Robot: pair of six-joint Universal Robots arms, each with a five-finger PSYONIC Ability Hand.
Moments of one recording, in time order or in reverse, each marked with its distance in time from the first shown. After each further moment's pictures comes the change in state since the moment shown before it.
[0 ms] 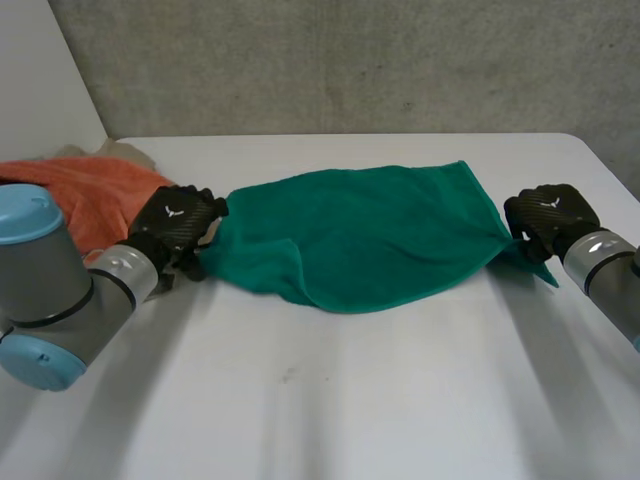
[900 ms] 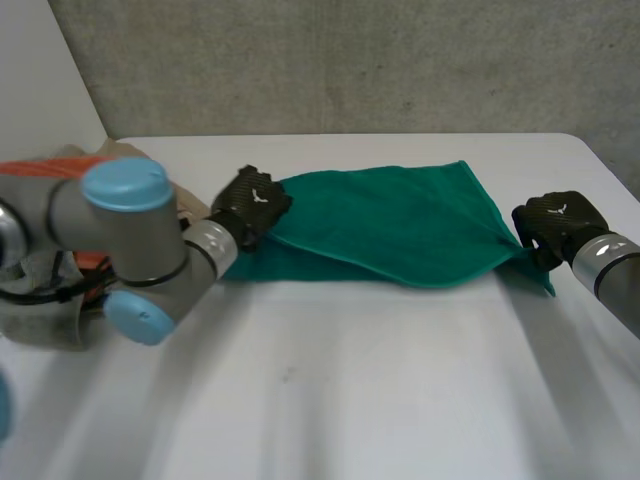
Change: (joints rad) left arm -0.209 -0.260 0.431 -0.151 -0.078 0.388; right arm -0.028 0.000 -0.017 0.082 0.004 -0.079; left_hand 0.757 0.802 0.797 0.814 0.777; right_hand 0.000 0.000 0.000 0.000 0.000
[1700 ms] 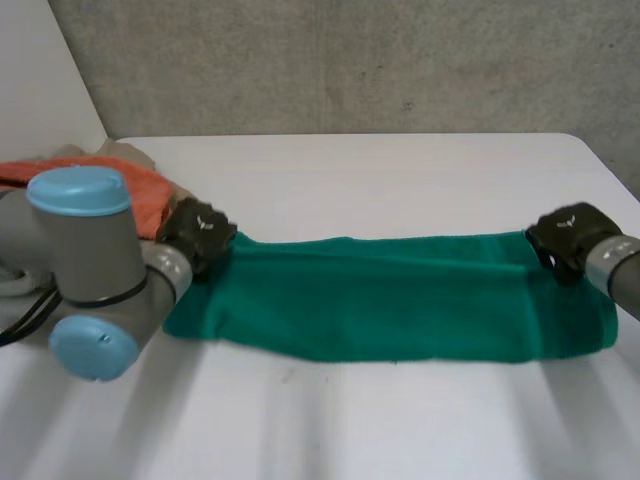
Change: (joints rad) left arm 0.046 0.145 -0.206 -0.091 -0.200 -0.056; right arm -0.004 0.001 -0.061 0.186 0.083 -0.210; left_hand 0.000 0.003 0.001 0.001 0.000; right_hand 0.000 0.000 0.000 0.000 0.029
